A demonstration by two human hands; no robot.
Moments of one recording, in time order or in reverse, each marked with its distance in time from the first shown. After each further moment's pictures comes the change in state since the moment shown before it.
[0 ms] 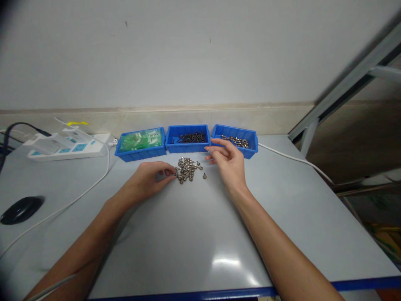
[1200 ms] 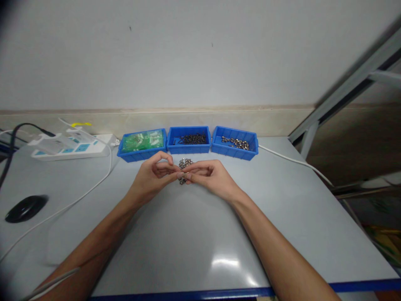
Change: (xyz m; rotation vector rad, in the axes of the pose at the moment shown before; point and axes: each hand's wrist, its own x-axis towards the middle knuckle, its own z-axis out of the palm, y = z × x) left_hand 0.005 0.035 0.010 -0.857 0.188 -0.265; right_hand -0.014 -0.003 0.005 0.046 -0.664 0.204
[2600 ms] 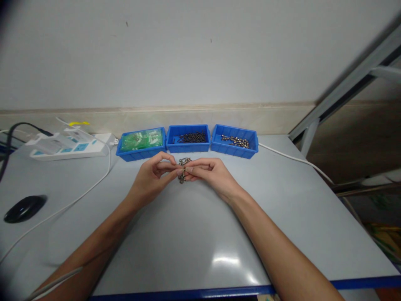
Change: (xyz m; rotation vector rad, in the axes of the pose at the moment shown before) left_hand -0.001 -0.005 0.000 0.173 0.015 0.102; right_hand 0.002 0.005 0.003 0.176 0.097 0.066
